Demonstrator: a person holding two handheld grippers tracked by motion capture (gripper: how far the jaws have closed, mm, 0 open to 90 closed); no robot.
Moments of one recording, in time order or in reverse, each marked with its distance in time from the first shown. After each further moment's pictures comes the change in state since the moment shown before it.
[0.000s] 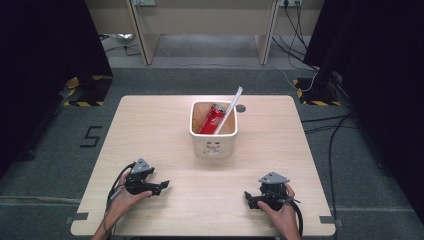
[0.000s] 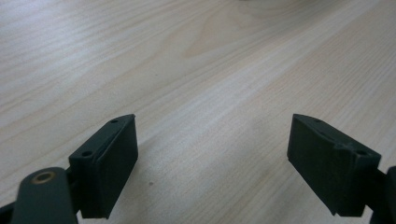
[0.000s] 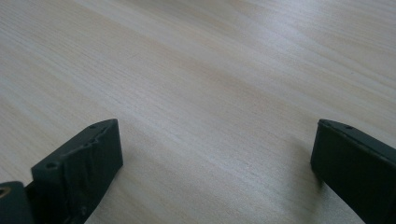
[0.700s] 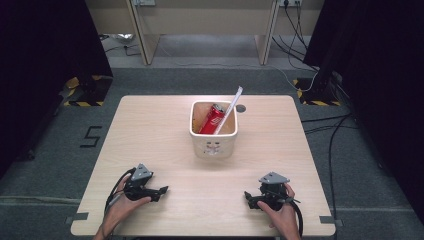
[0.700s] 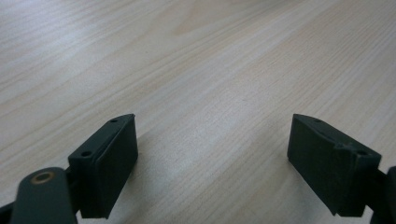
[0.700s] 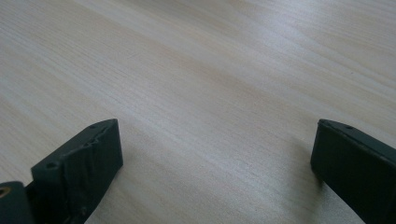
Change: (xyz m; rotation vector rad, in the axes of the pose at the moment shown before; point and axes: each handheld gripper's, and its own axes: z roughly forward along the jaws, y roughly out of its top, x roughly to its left) left arm -0.008 -0.012 -0.005 0.022 0.022 0.039; right arm 0.000 0.000 0.000 0.000 -0.001 0.000
